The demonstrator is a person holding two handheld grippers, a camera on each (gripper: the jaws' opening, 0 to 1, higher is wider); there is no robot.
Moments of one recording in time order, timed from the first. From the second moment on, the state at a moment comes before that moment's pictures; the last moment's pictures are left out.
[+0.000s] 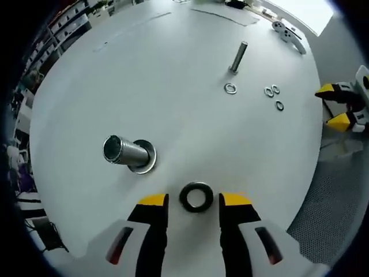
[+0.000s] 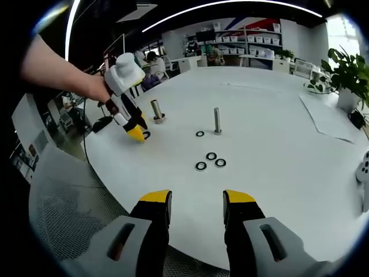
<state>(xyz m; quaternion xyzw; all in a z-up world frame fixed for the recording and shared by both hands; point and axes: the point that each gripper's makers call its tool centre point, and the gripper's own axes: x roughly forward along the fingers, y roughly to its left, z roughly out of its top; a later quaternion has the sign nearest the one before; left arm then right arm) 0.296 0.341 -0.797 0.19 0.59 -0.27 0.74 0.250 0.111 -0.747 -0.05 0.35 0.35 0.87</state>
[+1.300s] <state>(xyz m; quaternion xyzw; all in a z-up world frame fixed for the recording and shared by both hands) 0.276 0.347 -0.798 0.34 0.57 -0.37 0.65 0.250 0.112 -0.748 -0.06 0.35 0.36 0.86</state>
